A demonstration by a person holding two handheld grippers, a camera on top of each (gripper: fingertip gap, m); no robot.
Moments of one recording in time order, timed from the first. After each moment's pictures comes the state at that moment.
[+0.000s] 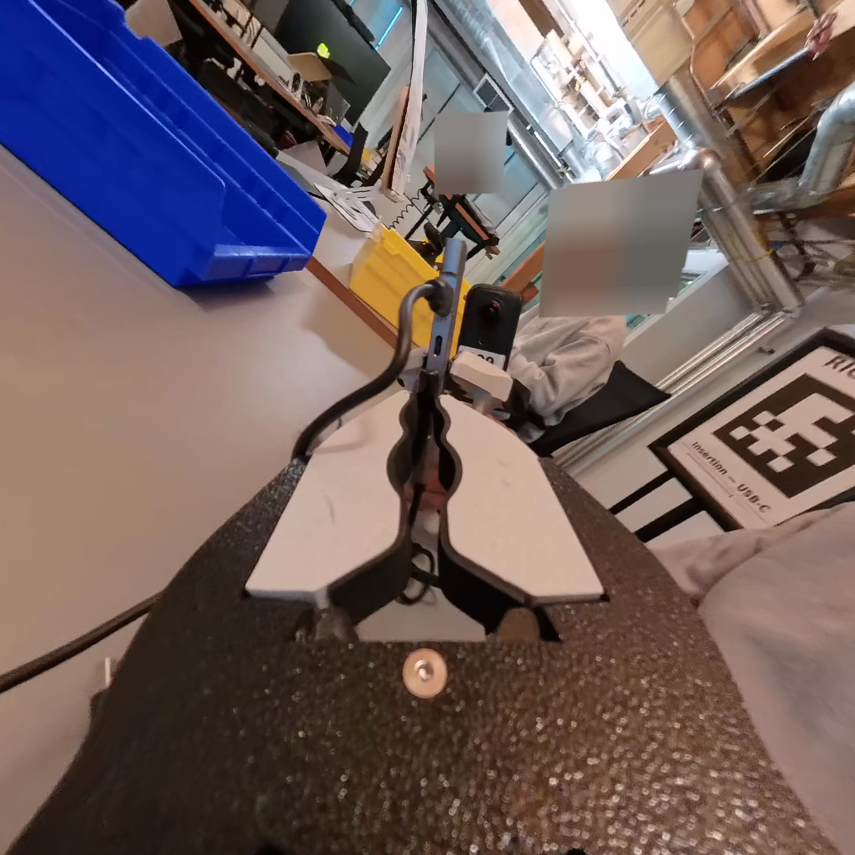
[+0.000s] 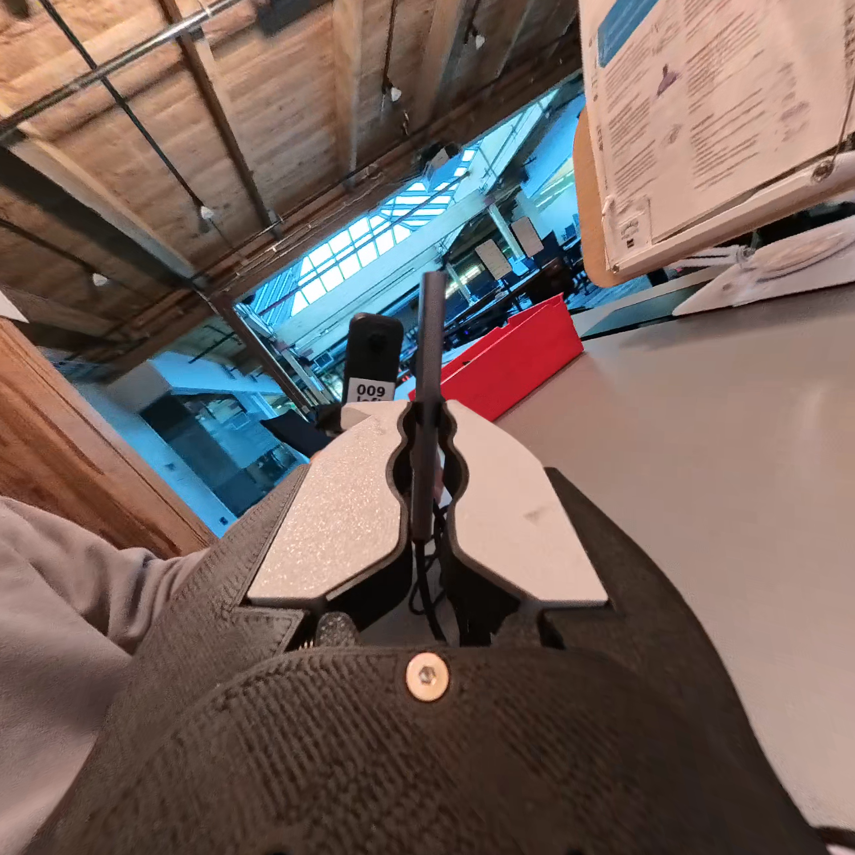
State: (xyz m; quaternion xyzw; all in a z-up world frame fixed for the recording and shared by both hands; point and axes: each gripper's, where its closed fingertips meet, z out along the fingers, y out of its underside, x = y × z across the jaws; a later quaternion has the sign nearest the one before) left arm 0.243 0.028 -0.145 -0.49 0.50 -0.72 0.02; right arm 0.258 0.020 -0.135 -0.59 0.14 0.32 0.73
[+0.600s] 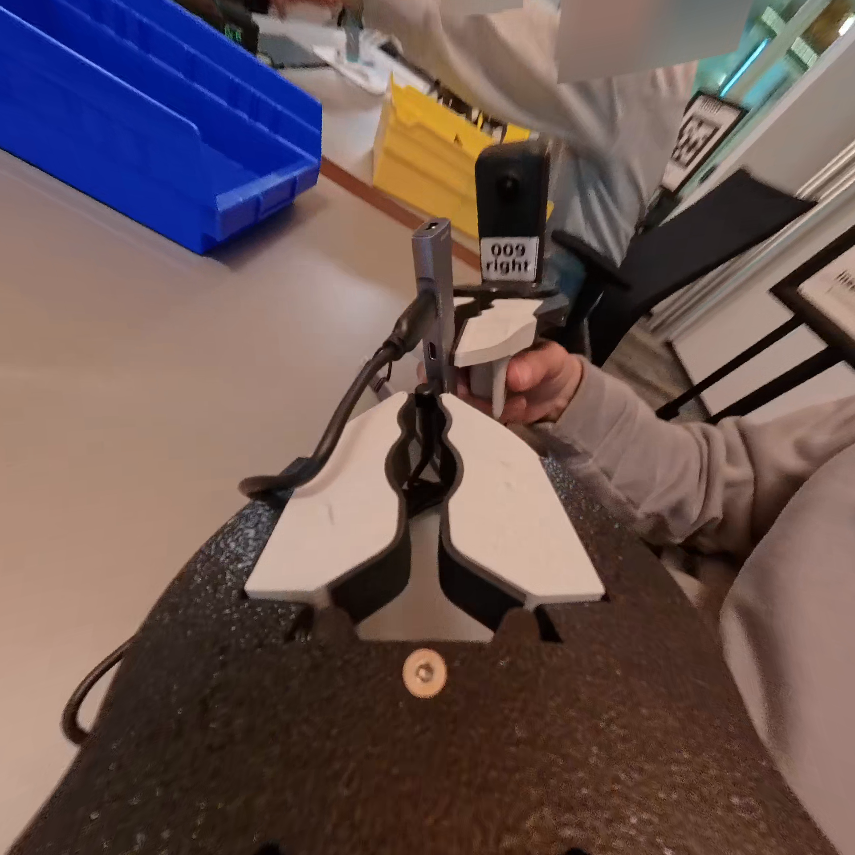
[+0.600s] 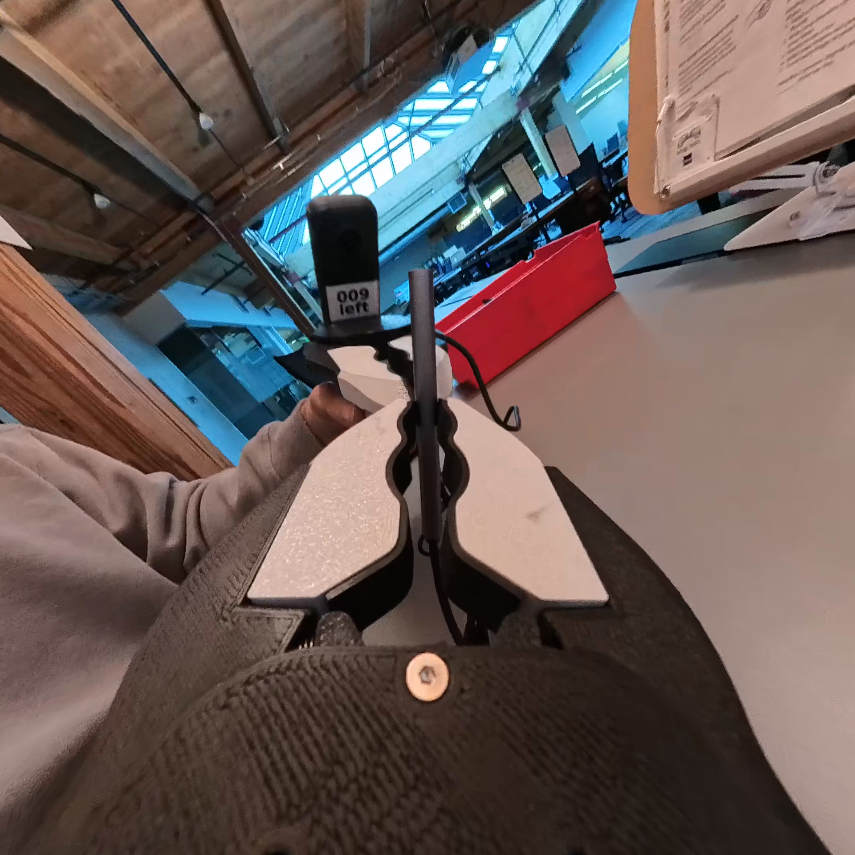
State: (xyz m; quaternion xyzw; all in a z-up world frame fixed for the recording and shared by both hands) left arm 0.230 0.028 -0.160 -0.44 0.67 -0.59 0.06; right arm 0.240 0.021 -0.148 -0.64 0.10 0.35 0.68
